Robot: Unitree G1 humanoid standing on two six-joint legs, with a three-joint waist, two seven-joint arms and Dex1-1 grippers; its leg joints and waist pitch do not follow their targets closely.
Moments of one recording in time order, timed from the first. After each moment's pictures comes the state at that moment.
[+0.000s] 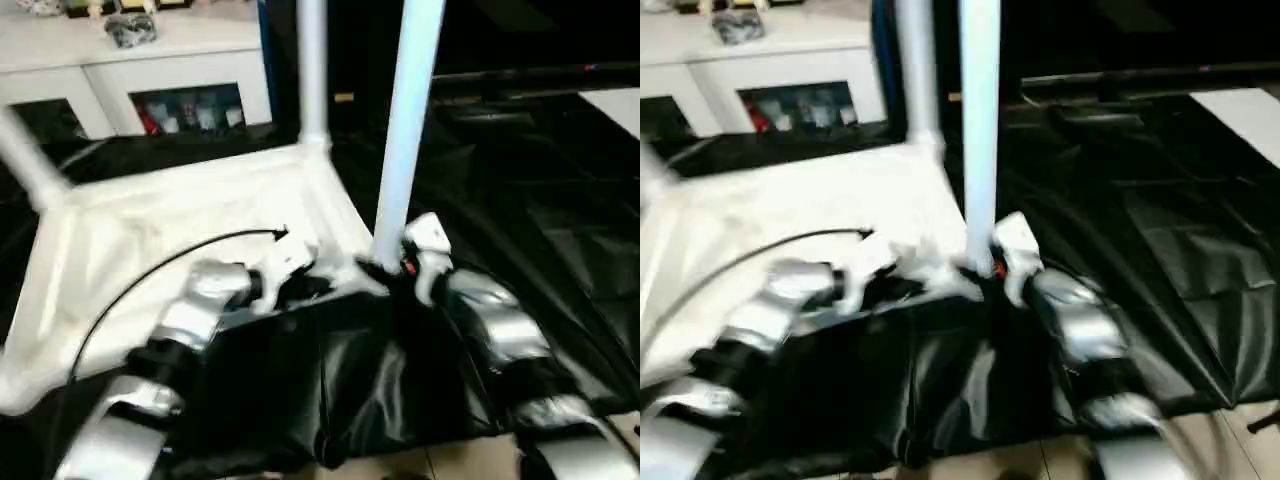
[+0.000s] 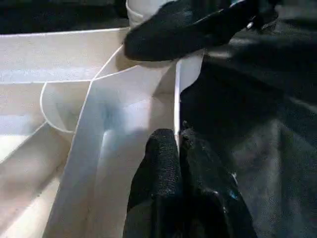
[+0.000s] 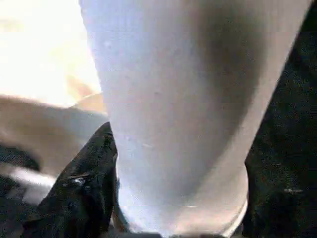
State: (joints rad) left arm -0.58 0.19 -0.20 0.64 0.09 0.09 -0.90; right arm -0.56 -0.12 0.04 0.71 0.04 0.08 0.50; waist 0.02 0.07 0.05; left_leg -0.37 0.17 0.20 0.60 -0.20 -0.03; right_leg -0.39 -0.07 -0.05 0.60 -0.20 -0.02
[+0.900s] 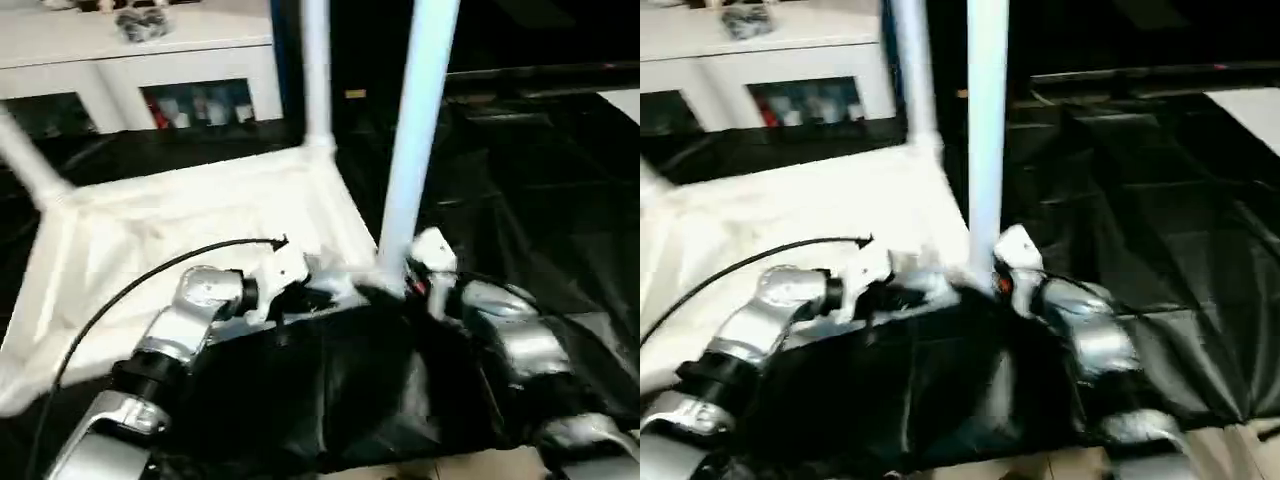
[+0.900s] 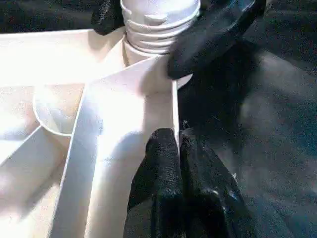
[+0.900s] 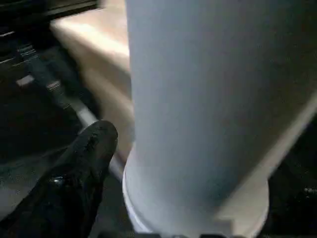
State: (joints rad) left arm -0.51 0.32 -0.25 0.52 0.03 0.02 -1.17; right arm -0.42 -0.32 0.15 0.52 0.11 -0.01 1.03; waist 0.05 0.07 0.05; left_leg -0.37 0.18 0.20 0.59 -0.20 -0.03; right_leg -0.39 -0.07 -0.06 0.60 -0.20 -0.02
